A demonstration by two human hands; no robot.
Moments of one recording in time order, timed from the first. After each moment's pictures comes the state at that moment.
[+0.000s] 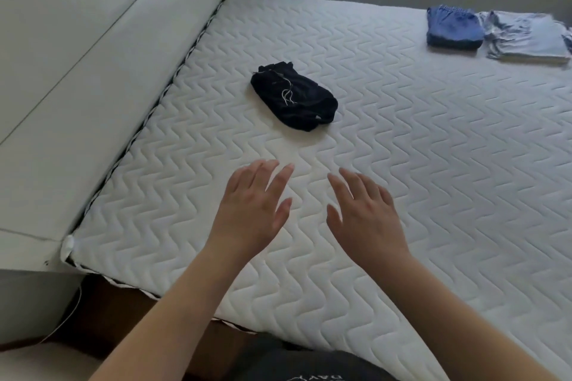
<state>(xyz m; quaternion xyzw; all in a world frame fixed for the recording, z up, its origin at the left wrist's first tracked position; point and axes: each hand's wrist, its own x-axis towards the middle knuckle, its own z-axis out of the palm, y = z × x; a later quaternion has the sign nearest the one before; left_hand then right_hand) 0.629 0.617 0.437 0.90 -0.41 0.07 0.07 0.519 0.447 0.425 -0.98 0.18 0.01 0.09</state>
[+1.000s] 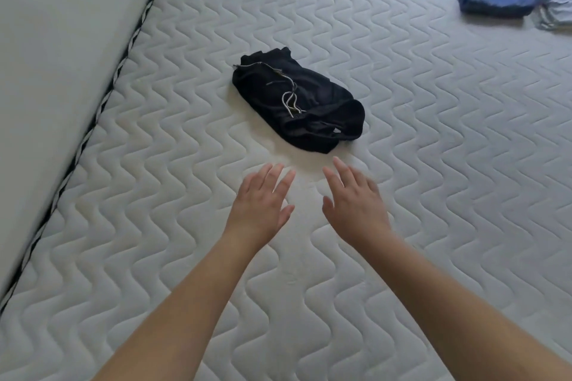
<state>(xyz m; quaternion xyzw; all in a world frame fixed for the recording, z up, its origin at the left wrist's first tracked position) 0.946 0.535 0.188 0.88 -0.47 -0.07 0.01 0.830 0.374 0.201 -0.97 0.23 0.10 0.08</state>
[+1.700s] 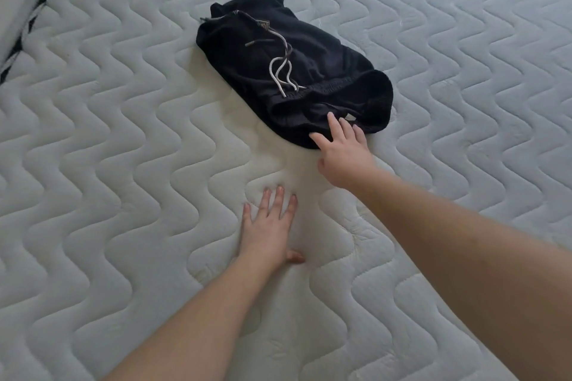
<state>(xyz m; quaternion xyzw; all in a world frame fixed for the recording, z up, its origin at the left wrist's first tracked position) 0.968 0.464 -0.060 0.88 -0.39 -0.27 -0.07 0.972 0.252 -0.010 -0.97 0.19 0.17 0.05</state>
